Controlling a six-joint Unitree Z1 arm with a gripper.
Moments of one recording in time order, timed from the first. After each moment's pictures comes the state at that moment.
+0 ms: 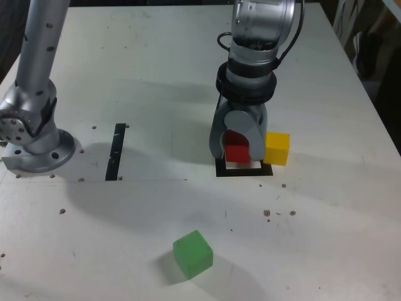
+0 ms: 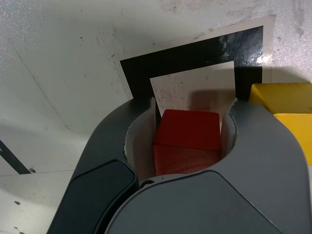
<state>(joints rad) -0.09 2.05 -1.44 1.07 0.03 0.09</state>
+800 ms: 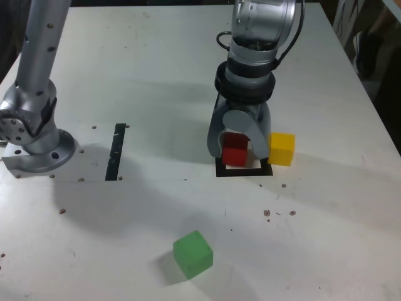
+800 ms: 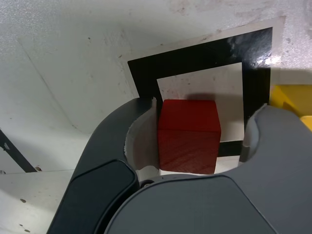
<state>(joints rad) -0.09 2.06 -1.45 1.09 0.03 0.09</state>
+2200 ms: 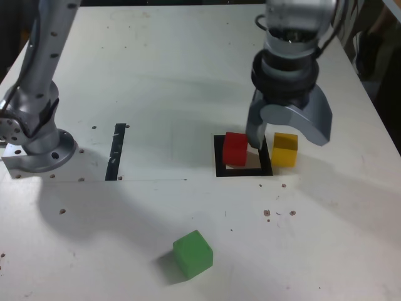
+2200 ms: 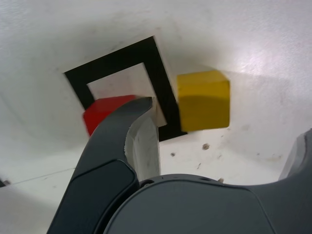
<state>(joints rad) -0.19 2.14 -1.74 1.20 0.17 0.09</state>
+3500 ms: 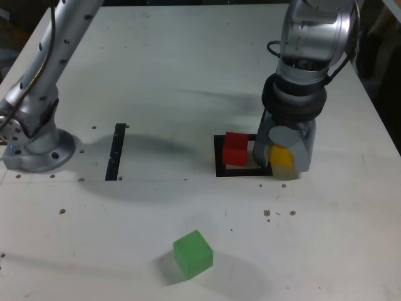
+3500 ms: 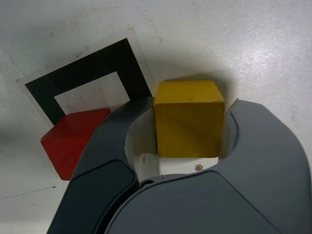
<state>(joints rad) -0.17 2.22 -1.75 1.14 0.13 0.13</state>
